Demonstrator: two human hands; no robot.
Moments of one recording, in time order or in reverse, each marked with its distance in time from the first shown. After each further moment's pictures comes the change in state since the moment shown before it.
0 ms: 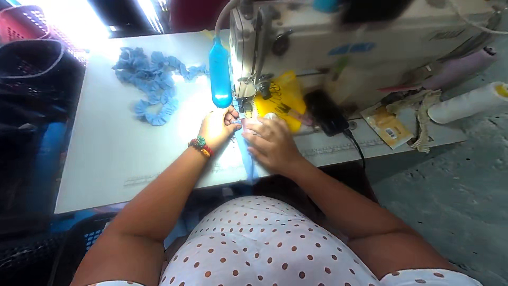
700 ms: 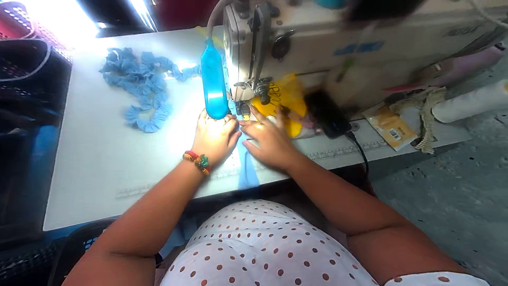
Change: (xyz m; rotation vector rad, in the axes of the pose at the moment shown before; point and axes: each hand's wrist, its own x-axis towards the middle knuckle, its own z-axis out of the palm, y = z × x) left_hand -0.010 -0.016 0.012 0.513 0.098 0.389; right_hand 0.028 0.014 0.009 0.013 -0.210 0.199
